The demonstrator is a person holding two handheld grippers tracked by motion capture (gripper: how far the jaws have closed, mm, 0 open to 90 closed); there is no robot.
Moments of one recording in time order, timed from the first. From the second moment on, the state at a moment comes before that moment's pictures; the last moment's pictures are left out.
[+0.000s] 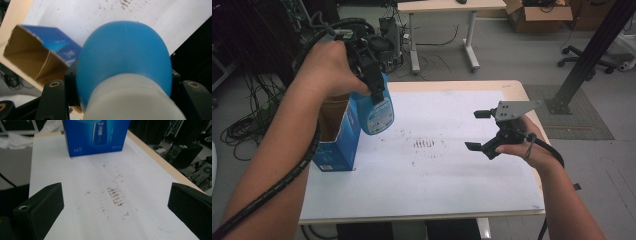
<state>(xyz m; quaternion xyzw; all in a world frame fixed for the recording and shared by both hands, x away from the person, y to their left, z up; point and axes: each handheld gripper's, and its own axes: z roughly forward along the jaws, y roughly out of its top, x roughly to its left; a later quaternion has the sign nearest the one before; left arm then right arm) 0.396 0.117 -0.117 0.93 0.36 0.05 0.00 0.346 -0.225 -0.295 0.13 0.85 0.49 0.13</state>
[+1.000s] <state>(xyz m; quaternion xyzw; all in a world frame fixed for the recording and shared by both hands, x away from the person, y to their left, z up) 0.424 0.224 -0.094 0.82 0.57 0.02 0.02 0.360 -0.239 -0.253 0.10 0.91 0.37 0.12</state>
